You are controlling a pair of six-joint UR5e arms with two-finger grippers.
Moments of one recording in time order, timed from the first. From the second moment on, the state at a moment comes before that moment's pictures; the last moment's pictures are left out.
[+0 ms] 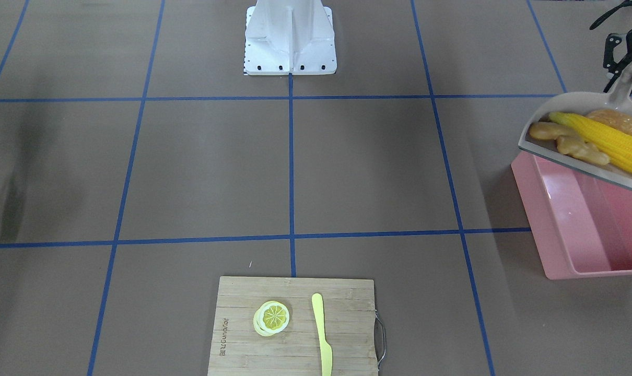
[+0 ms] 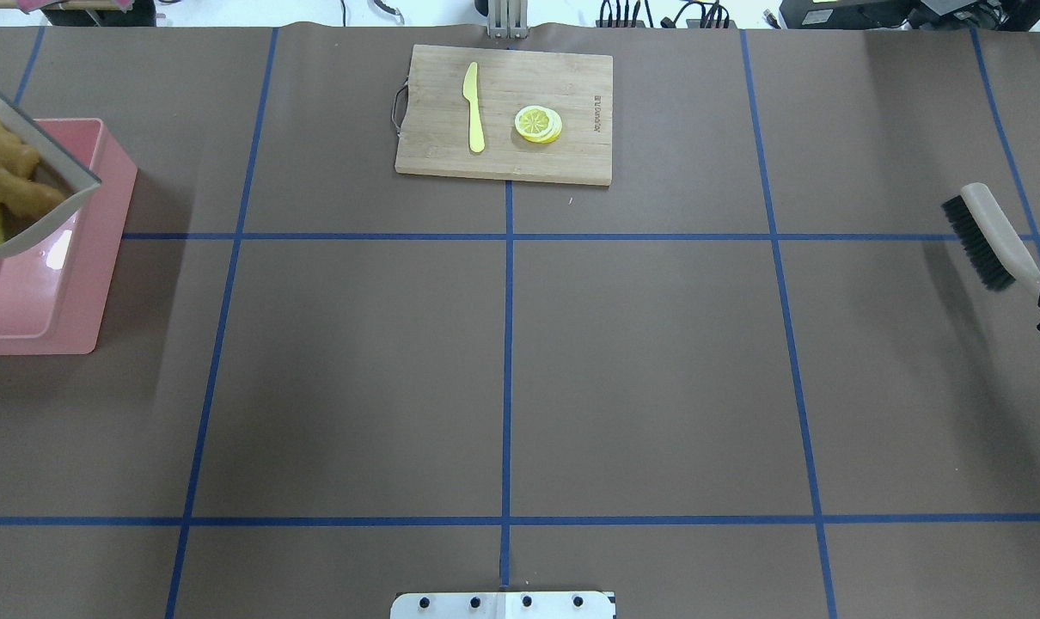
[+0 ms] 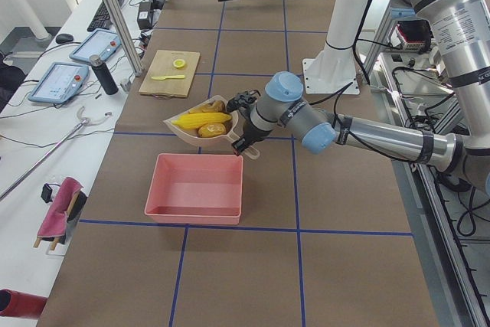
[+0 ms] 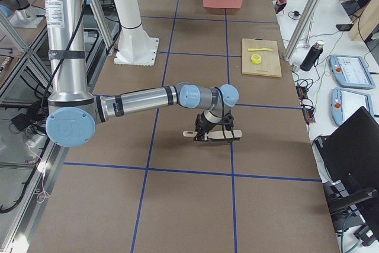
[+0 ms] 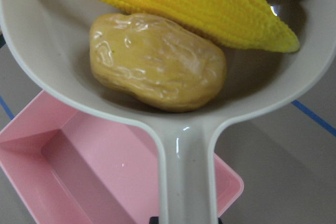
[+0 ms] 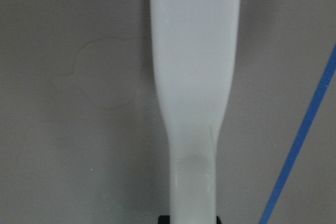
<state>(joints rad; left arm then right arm) -1.30 -1.14 -2.14 -2.15 -2.20 0.04 1.22 -1.55 1.69 -1.89 2.34 -0.03</state>
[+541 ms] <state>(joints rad) -1.48 -1.06 -2.02 -2.14 -2.36 0.25 1.26 -1.55 1.64 -1.82 2.40 0.11</state>
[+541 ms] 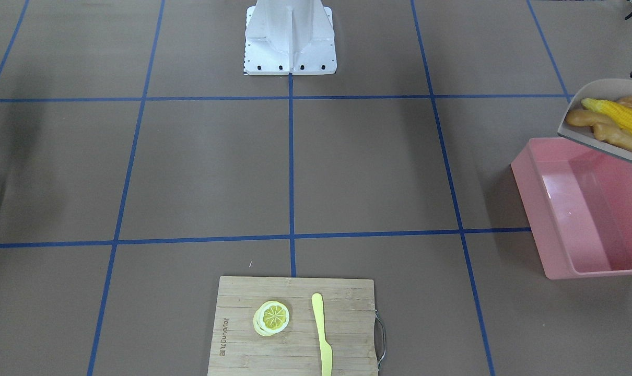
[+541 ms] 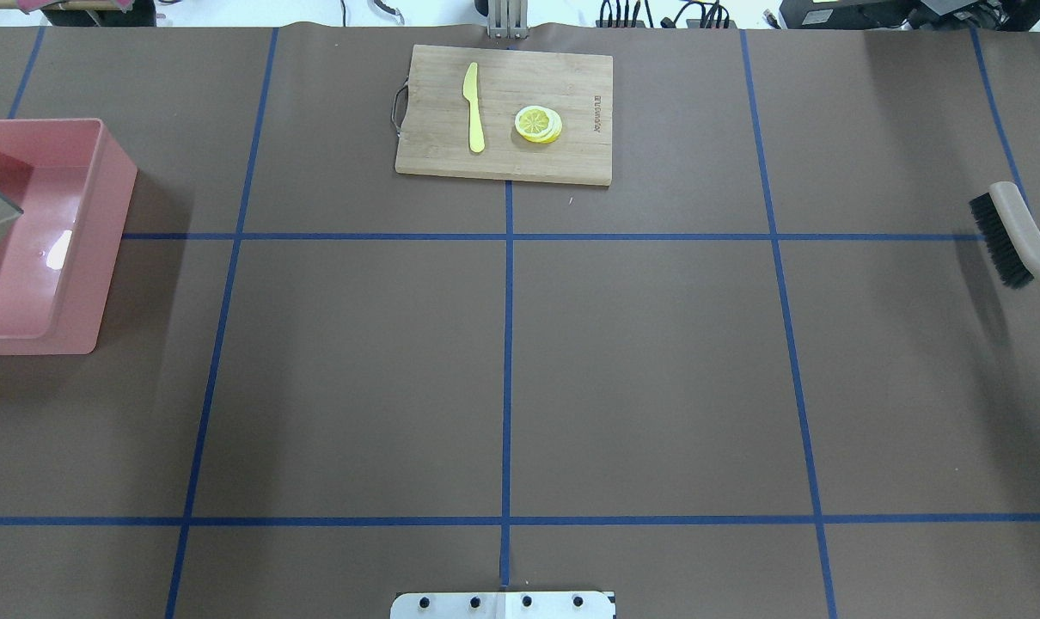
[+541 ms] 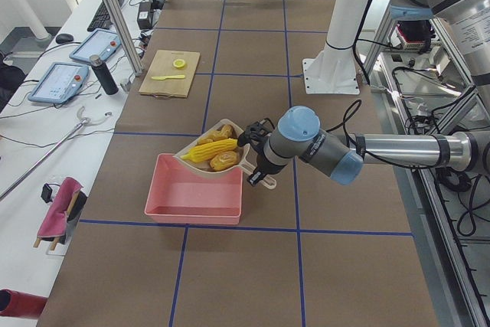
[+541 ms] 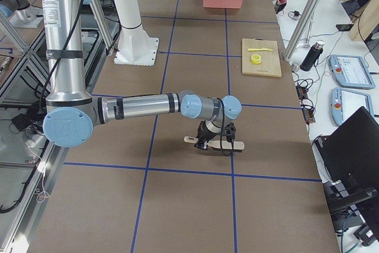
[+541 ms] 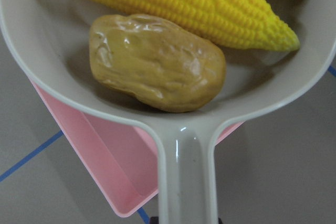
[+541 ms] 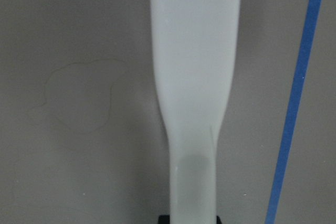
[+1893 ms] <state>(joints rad) -1.64 -1.23 -2.03 -1.42 -2.27 0.67 1.17 -1.60 1.66 -1.78 2.45 0.17</state>
